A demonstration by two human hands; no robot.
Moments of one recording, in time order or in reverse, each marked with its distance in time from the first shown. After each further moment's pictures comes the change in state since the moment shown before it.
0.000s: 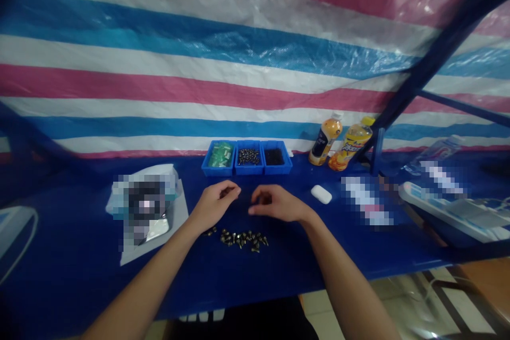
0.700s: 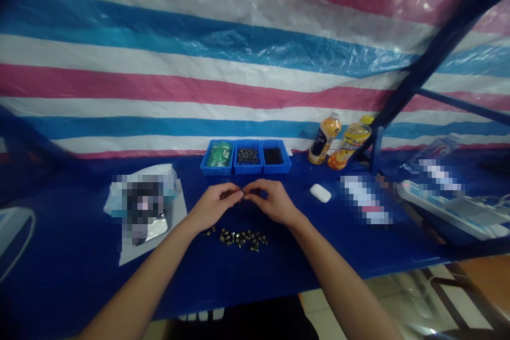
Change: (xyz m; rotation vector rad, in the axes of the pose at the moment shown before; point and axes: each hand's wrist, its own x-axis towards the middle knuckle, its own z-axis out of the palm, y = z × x) left_hand 0.000 0.003 -0.003 -0.156 -0.182 -0.008; right_hand 0.009 -0.001 0.017 -0.202 0.385 -0.350
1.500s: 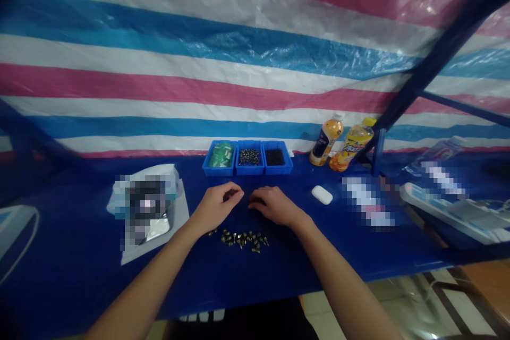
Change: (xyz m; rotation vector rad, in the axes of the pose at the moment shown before) left_hand -0.001 -0.001 0.002 0.288 0.136 0.068; right_hand 0.000 0.016 -0.002 -0.320 -0.315 0.010
